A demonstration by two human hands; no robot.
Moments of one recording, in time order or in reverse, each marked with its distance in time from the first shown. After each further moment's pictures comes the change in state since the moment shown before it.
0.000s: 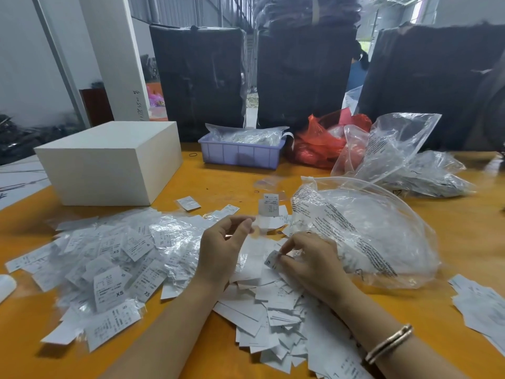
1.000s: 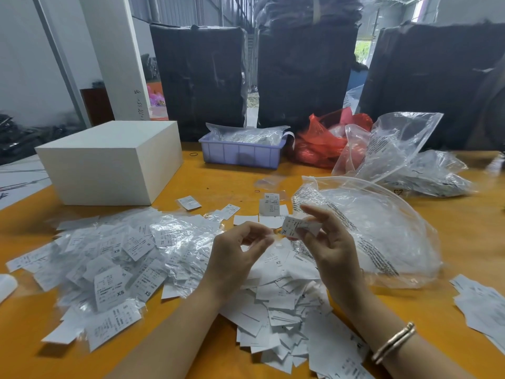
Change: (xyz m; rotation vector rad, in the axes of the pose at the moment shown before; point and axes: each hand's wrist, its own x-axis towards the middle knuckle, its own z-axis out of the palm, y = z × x) left_hand -0.007 -0.001 0.002 0.234 -0.221 0.291; right_hand 0.002 -0.005 -0.008 0.746 0.281 -0.019
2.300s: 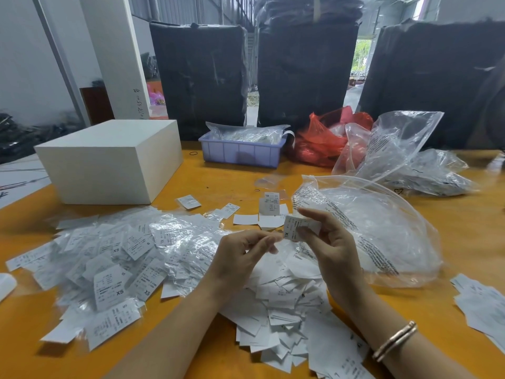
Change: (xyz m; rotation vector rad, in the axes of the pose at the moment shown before) left_hand -0.001 0.001 0.000 -0.095 -0.133 -0.049; right_hand 0.000 0.004 -0.003 0.112 -0.002 0.098
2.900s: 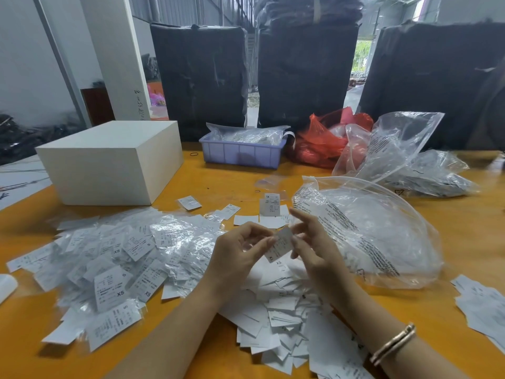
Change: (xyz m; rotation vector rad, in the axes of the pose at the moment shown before) left_hand 0.002 -0.003 0.000 -0.043 0.078 -0.041; right_hand -0.003 0.001 0.006 -0.324 -0.174 -0.010
